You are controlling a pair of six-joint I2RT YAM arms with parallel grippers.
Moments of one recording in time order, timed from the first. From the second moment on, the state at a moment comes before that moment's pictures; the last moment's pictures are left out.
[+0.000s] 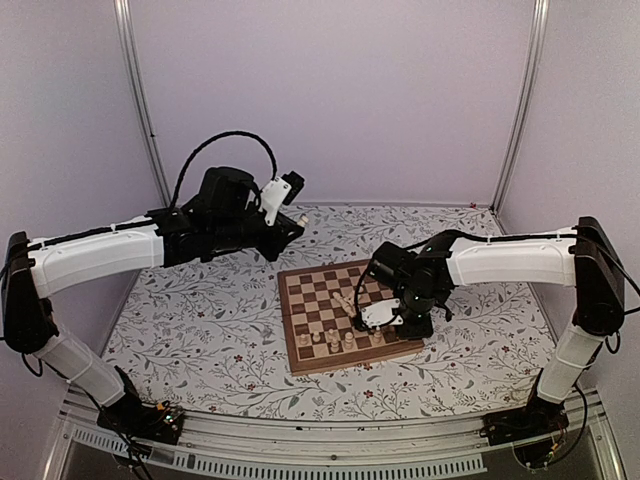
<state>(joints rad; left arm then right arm) -0.80 1.48 1.18 -0.16 -0.03 0.08 0.94 1.75 1.21 -0.90 0.18 -0.70</state>
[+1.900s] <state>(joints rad) -0.82 1.56 1.22 -0.22 0.04 0.09 0.87 1.71 1.34 -0.97 0.13 -0.70</state>
